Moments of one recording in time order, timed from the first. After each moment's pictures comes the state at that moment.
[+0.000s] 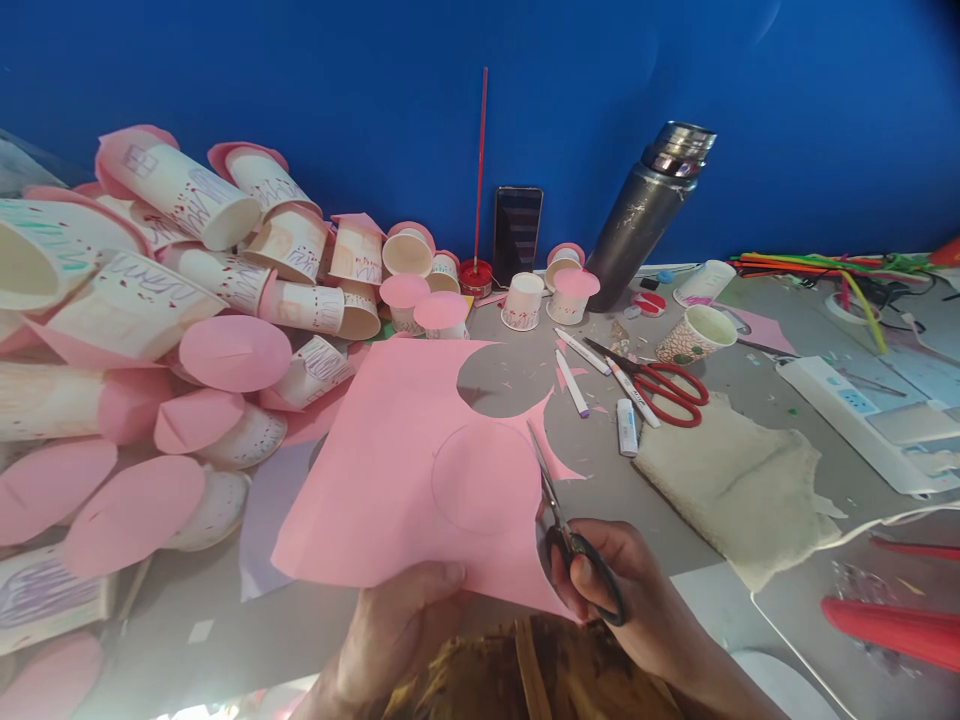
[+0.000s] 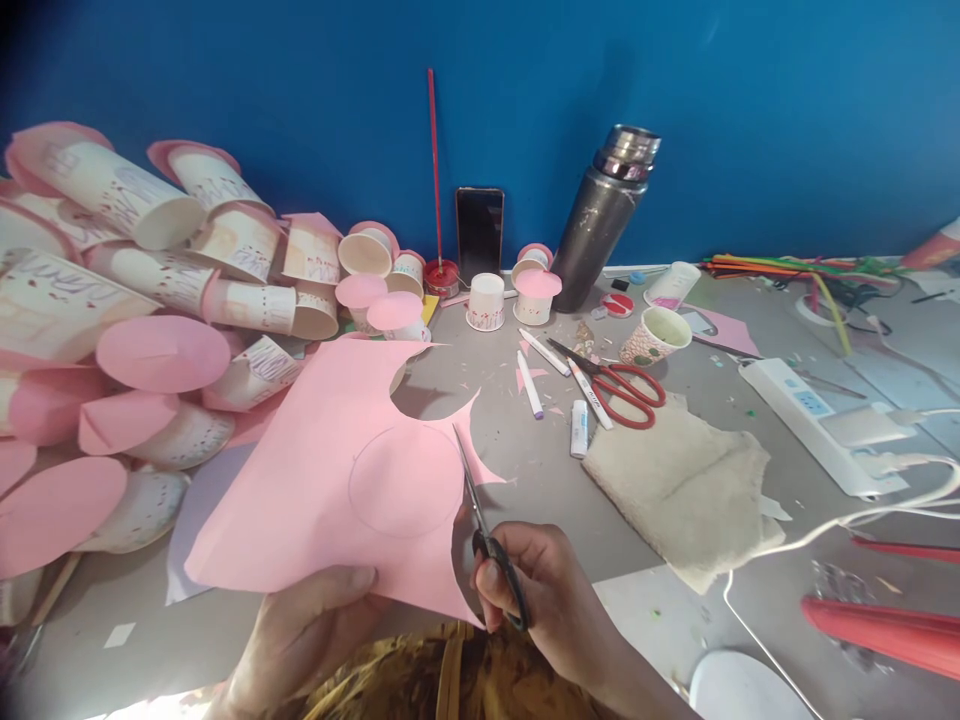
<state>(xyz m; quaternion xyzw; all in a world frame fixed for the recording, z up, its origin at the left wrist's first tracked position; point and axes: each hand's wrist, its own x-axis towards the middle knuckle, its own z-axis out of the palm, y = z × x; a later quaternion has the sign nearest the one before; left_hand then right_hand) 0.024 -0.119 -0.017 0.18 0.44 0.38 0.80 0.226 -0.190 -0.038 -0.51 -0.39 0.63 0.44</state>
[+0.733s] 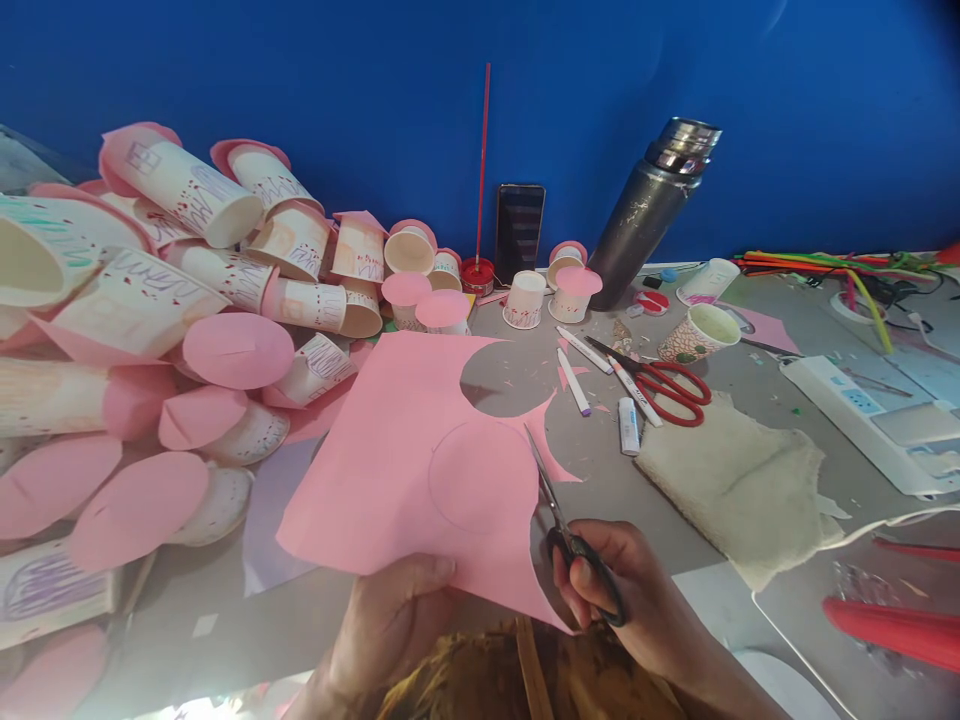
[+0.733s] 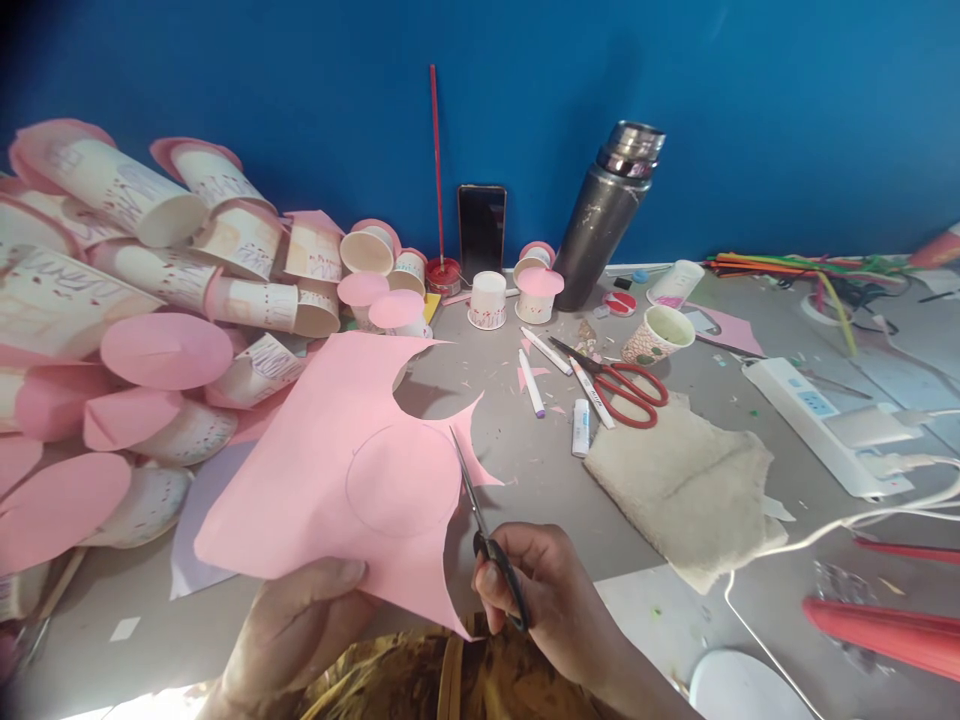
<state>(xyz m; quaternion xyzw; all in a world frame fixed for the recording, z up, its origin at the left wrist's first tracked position) 0.022 -0.116 -0.017 0.17 0.46 0.40 0.77 0.227 -0.196 -0.044 -0.52 -0.37 0.64 0.43</state>
